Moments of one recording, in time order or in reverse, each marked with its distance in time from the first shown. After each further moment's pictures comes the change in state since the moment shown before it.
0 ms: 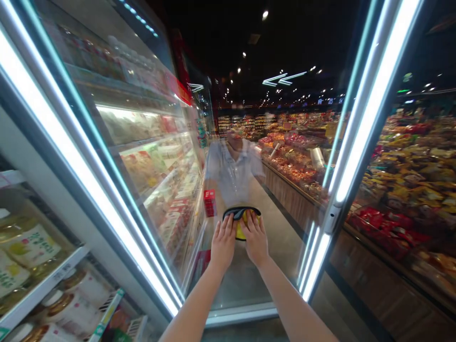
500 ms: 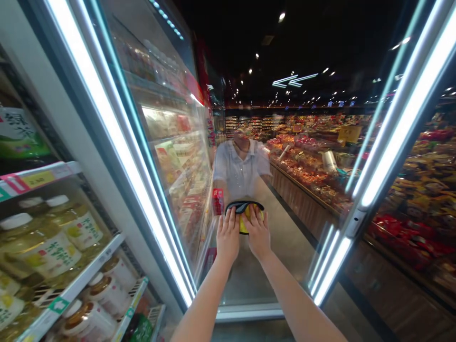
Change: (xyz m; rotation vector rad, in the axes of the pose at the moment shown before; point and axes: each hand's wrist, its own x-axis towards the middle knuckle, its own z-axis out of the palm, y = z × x) left_hand -0.018 -0.052 -0.026 -0.023 -0.005 -0.158; right_hand 0.031 -0.069 0.008 0.000 -0.042 0.027
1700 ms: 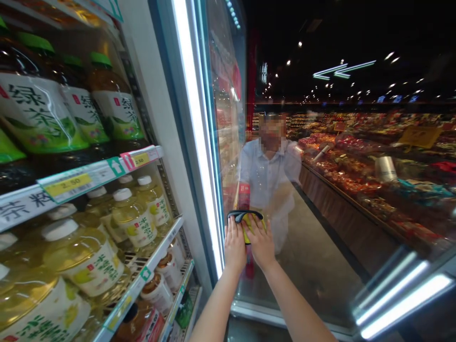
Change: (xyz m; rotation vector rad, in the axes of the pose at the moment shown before) left_hand -0.097 -0.124 0.002 -0.016 -0.068 -0.351; right_hand -0.006 -0.162 0.068 0.135 -0.039 -0.199
